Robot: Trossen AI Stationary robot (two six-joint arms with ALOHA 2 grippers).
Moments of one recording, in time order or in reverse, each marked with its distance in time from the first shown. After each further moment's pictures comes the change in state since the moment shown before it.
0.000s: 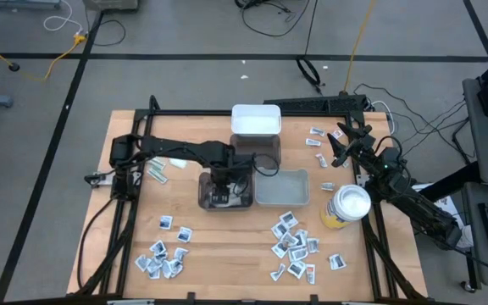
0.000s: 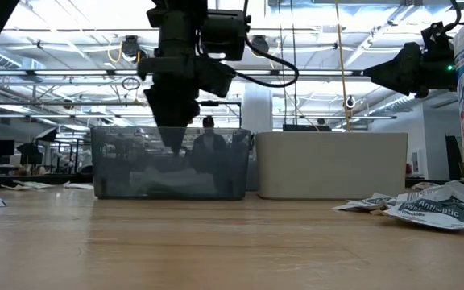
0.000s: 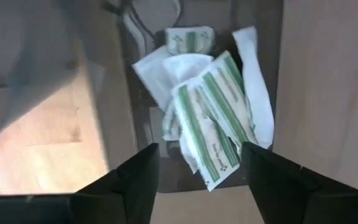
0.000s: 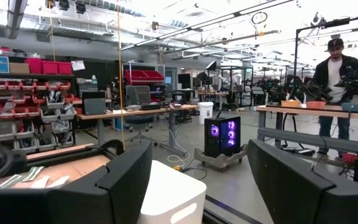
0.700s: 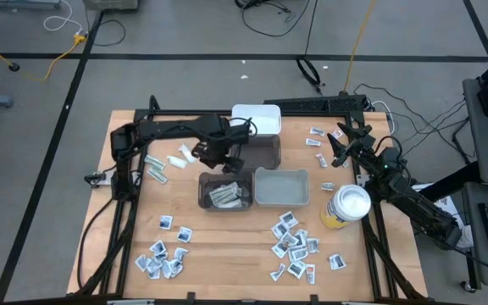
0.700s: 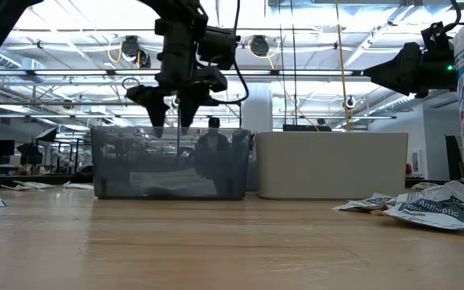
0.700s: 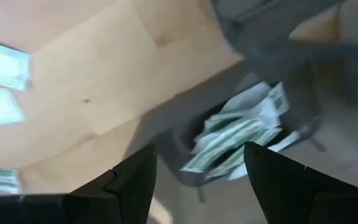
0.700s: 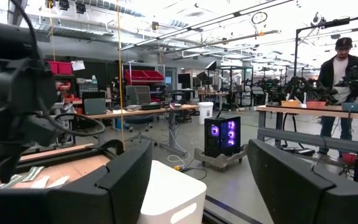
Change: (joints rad) left arm 0.203 0.000 0.098 -0.161 0.131 -0.938; right arm 0.000 0.000 0.000 0.000 0.000 0.000
